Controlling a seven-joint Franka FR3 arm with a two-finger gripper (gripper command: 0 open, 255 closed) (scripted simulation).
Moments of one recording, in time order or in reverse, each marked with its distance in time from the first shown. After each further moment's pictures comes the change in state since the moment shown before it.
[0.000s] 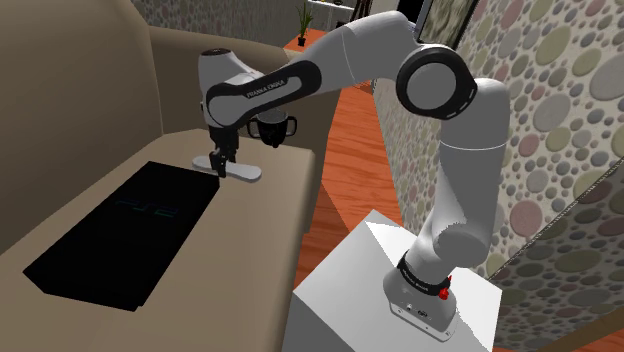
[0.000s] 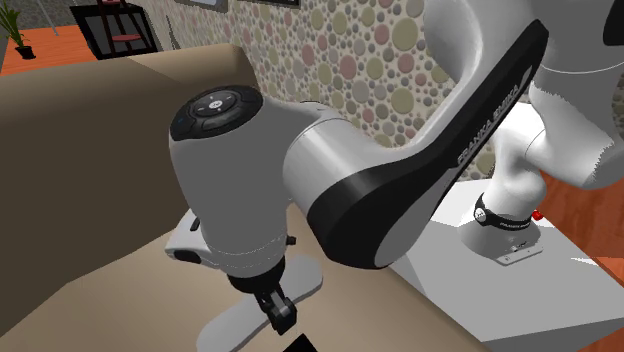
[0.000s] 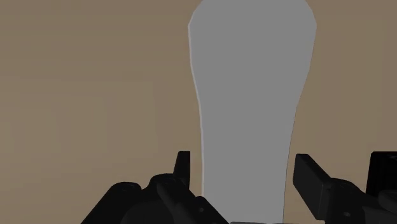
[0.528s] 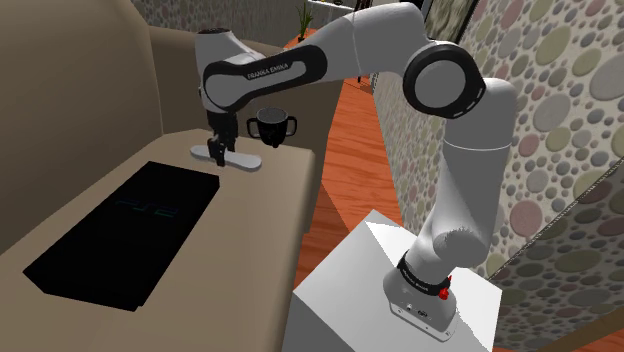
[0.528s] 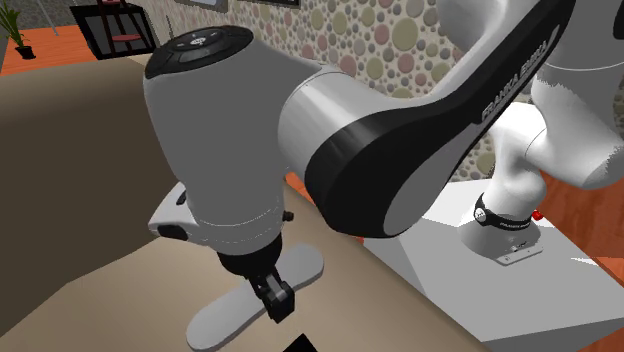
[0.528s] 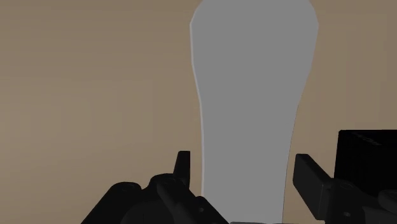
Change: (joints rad) arm -0.001 -0.035 0.004 0.059 0.010 -0.093 -0.009
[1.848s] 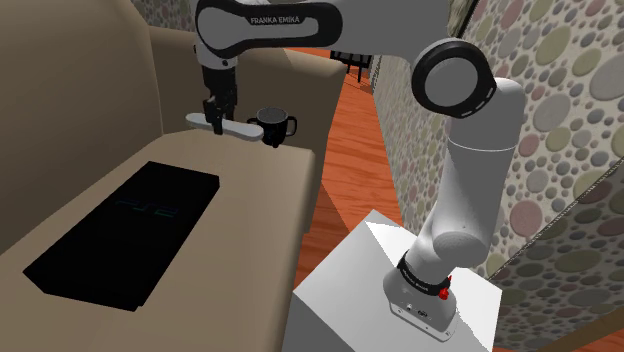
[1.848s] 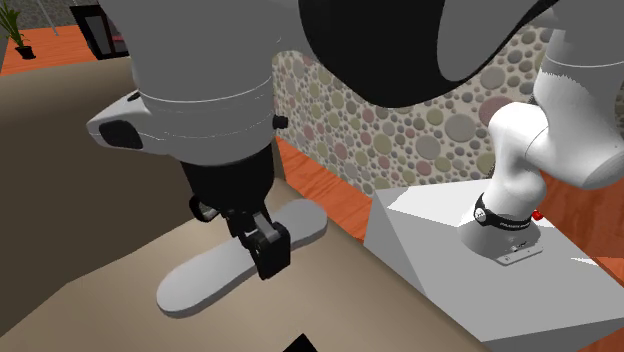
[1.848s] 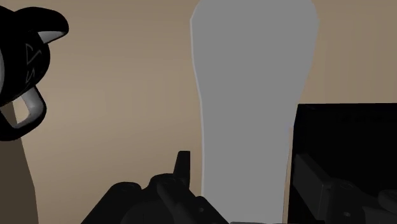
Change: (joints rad) arm 0.004 -0.042 0.006 0.214 0.014 -0.255 -0.017
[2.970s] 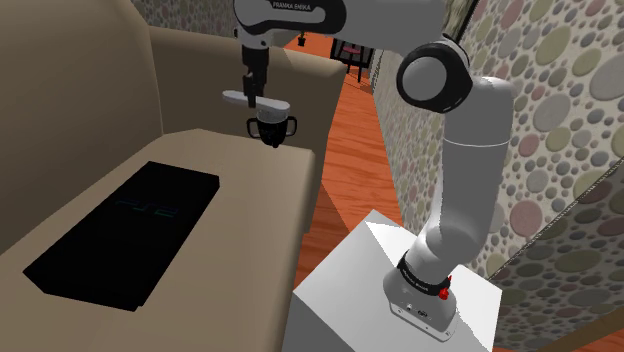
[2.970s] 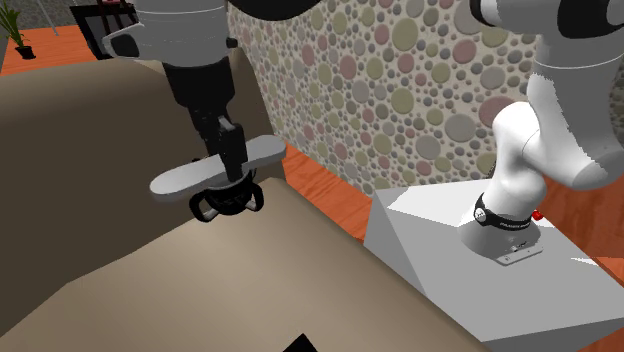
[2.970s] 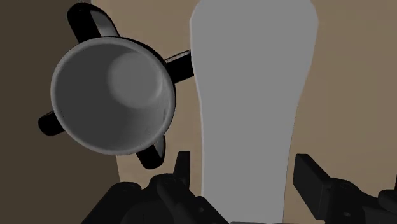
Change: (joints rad) arm -0.164 0.057 -0.084 0.151 0.020 -0.080 -0.255
